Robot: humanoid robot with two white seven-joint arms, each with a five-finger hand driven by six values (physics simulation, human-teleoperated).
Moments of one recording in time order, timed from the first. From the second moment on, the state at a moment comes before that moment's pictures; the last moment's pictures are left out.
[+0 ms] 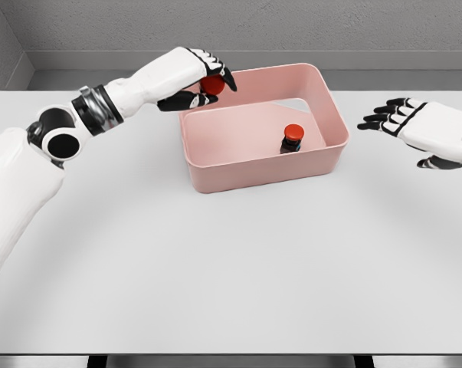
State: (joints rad) left arm -0.79 0.37 -0.58 -1.23 -0.41 -0.61 -0.24; right arm -0.30 -0.83 0.06 -1.69 0.53 -0.61 0.60
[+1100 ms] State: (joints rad) left arm -0.86 0.34 -0.58 -1.16 -0.40 -0.61 -0.25; right arm -0.28 -0.83 0.04 -1.68 0.53 -0.61 0.60
